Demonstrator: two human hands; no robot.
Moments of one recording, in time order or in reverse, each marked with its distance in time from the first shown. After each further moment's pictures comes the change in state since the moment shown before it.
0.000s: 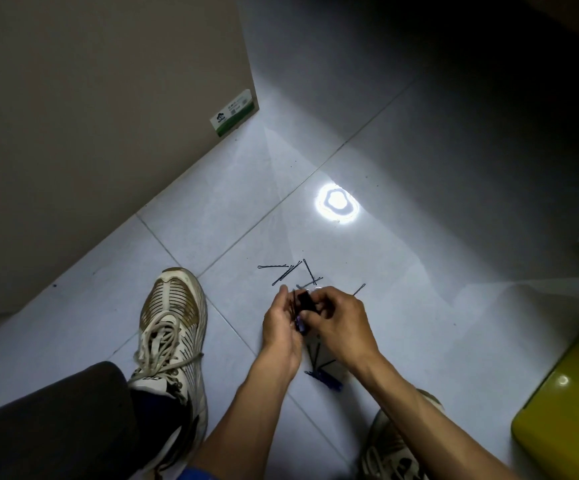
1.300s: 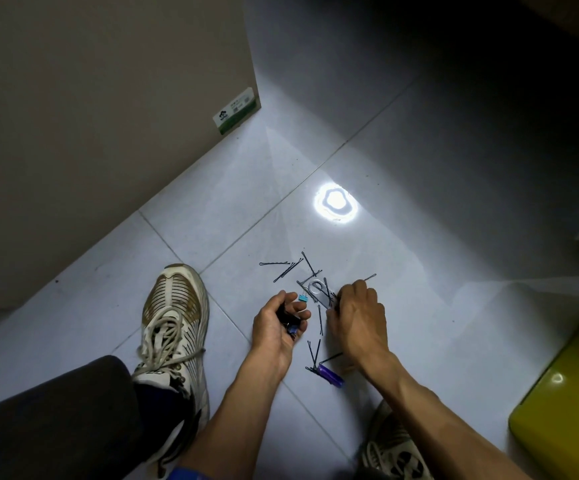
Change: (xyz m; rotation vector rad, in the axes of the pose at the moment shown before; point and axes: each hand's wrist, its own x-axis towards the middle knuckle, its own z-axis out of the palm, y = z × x) left_hand -0.007 0.010 -0.014 0.068 0.047 -0.058; right_hand 0.009 0.028 -0.006 -0.884 0.009 -0.034
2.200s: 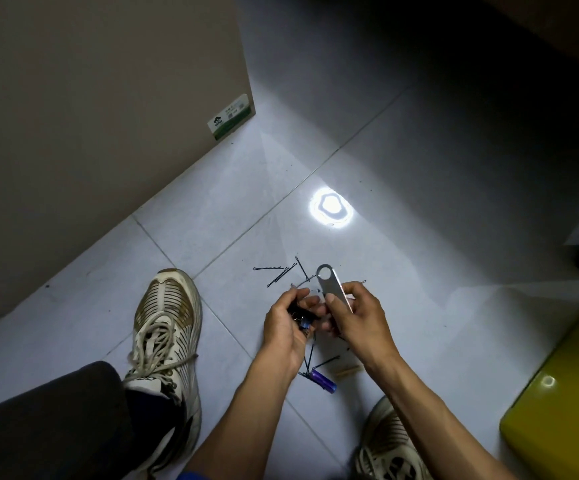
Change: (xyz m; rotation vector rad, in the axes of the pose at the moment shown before) left_hand -0.007 -0.007 0.029 -0.042 -0.120 0.012; right_hand -0.016 -0.003 -0.041 1.287 -0.063 0.200
